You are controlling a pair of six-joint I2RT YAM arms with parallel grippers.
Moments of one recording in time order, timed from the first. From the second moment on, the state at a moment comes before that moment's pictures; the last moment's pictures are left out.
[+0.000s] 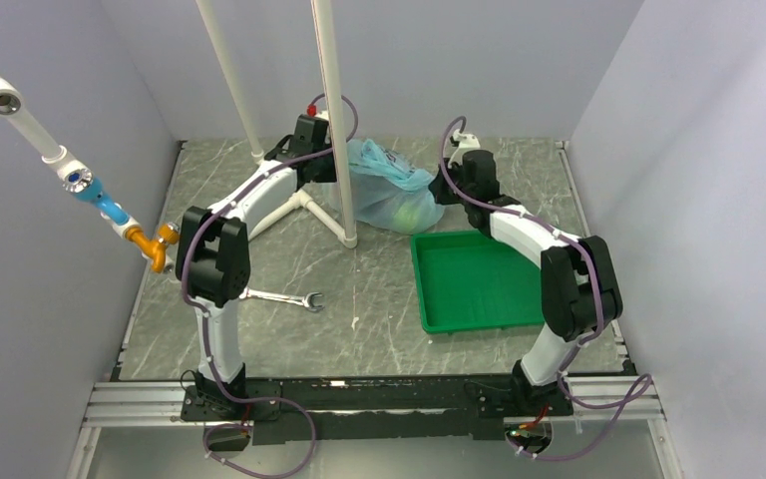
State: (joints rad) left arm -0.37 2.01 1.70 -0.37 0.03 -0.33; right arm 0.31 1.70 1.11 0.16 -0.15 0.24
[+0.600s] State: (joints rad) left arm -0.36 2.01 1.70 -0.45 0.18 -0.35; right arm 0.36 1.61 1.23 0.03 -0.16 0.60
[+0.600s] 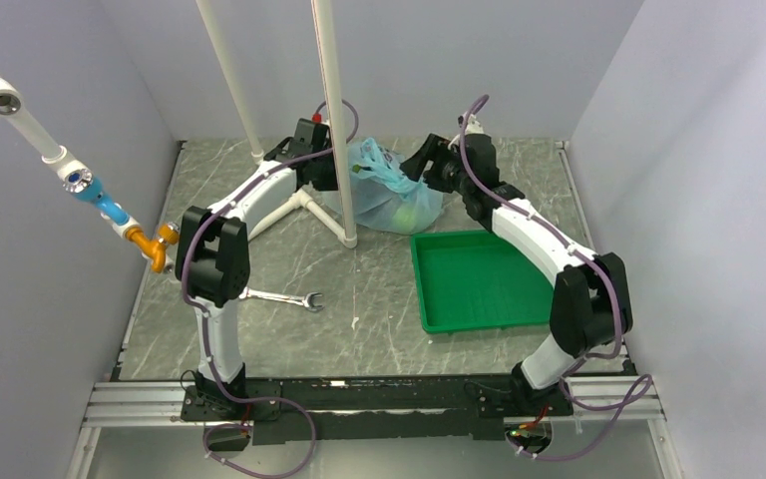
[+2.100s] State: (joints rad) left arm -0.32 2.00 1.66 -0.49 0.31 -0.35; right arm 0.43 1.72 1.01 0.32 0.03 1.29
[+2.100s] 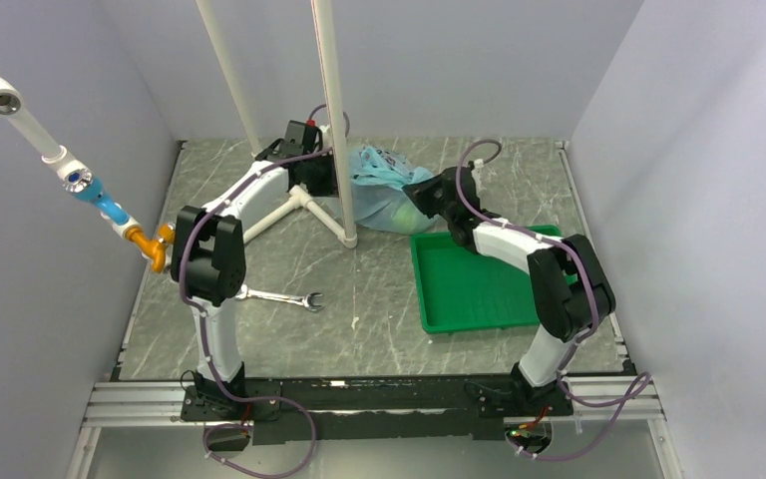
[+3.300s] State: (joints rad) left arm -0.25 1.95 1.69 -0.52 0.51 -0.34; right arm 0.24 1.63 1.05 0.06 -0.63 0.43
